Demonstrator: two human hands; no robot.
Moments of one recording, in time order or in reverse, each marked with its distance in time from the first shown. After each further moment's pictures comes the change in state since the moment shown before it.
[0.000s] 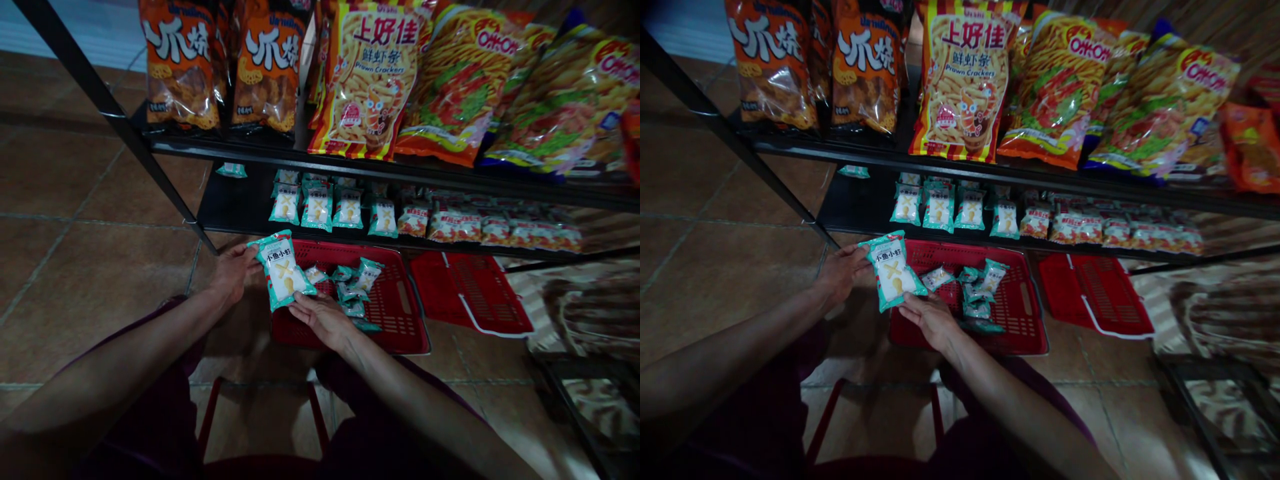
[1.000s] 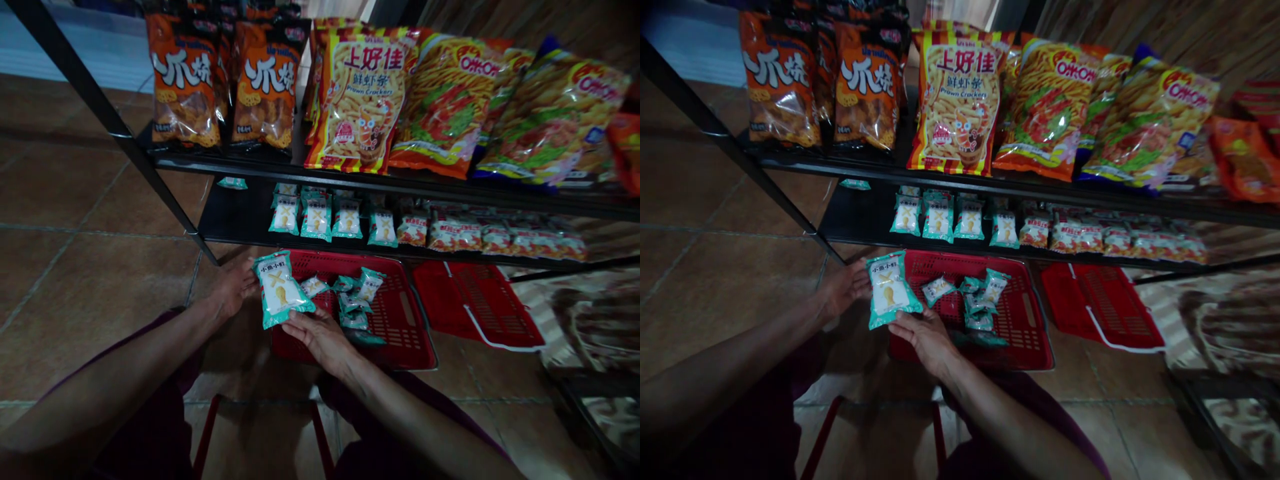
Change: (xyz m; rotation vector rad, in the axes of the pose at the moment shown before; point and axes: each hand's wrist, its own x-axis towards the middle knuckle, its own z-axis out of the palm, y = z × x) left_hand 0.017 -0.014 -0.014 0.036 -0.058 -0.228; right_hand -0.015 0.007 0.007 -0.006 -0.047 -0.080
